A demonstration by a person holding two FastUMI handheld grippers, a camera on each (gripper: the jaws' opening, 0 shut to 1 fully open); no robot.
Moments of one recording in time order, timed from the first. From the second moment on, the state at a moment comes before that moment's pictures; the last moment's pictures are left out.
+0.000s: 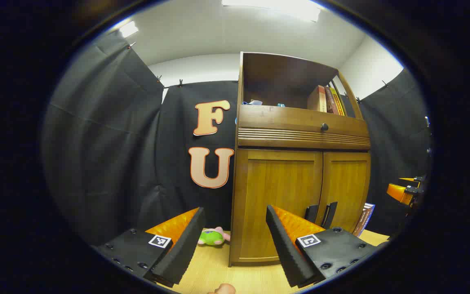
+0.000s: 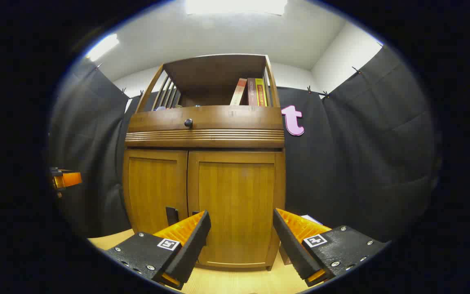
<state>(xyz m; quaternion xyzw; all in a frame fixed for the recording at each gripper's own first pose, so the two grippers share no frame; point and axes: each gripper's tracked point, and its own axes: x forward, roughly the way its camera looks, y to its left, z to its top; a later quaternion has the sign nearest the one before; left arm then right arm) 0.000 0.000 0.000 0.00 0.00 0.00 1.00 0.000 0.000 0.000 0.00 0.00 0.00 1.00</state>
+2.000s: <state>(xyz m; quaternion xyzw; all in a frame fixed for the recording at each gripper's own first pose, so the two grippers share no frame) -0.012 -0.019 0.005 0.01 0.00 -0.02 1.00 0.084 0.093 -0.107 0.02 0.08 0.08 0.99</state>
